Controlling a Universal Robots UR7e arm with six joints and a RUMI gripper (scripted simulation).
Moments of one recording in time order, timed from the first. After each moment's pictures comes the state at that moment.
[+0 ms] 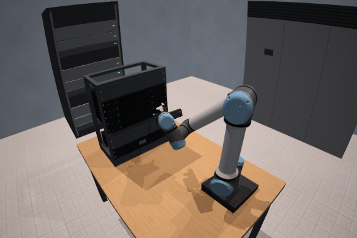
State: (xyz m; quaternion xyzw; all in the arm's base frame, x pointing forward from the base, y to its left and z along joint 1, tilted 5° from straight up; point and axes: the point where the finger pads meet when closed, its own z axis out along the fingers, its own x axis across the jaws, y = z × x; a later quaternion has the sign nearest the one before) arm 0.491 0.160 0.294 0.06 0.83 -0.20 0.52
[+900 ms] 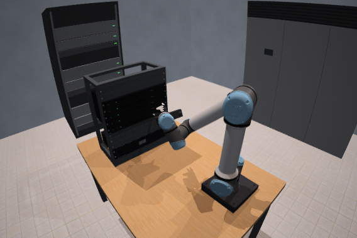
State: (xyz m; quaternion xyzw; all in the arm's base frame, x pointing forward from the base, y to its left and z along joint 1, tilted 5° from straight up) arm 0.491 0.160 0.293 0.06 0.83 -0.19 0.52
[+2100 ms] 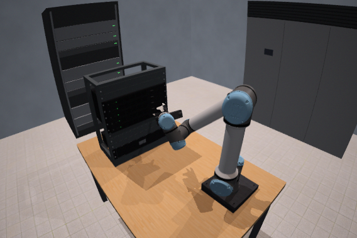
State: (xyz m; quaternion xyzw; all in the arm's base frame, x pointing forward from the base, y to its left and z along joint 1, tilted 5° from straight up) arm 0.492 0.160 0.291 0.08 0.83 -0.18 0.53
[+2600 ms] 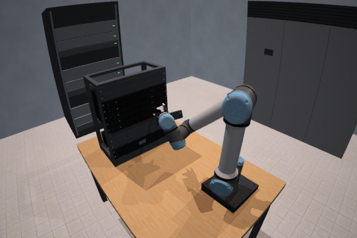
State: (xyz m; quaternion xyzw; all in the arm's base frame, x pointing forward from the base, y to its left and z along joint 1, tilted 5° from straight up) arm 0.492 0.160 0.290 0.09 0.83 -0.17 0.53
